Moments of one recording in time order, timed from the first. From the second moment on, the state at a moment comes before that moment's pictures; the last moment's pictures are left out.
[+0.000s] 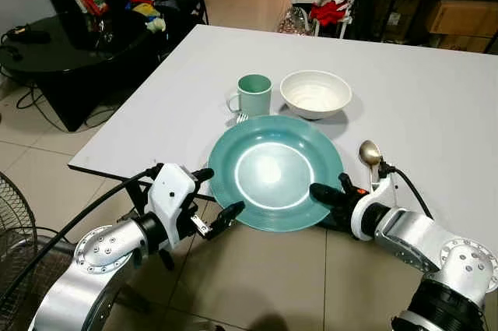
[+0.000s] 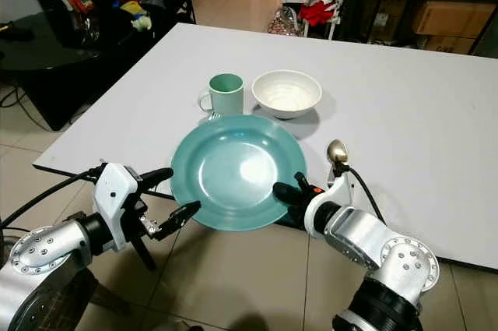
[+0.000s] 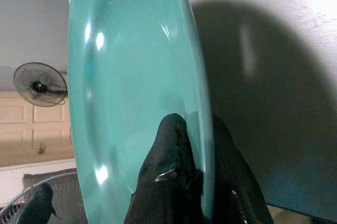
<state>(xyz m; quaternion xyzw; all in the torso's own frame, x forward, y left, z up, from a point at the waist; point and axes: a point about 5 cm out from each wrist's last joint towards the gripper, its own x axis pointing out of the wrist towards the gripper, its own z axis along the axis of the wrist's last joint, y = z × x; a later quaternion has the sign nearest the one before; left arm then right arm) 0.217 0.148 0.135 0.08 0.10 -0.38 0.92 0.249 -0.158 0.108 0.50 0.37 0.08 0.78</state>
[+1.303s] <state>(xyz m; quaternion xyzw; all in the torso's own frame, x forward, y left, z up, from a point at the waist) 0.218 0.143 0.136 0.07 0.10 -0.38 0.92 0.278 -0.176 0.110 0.46 0.29 0.00 0.84</state>
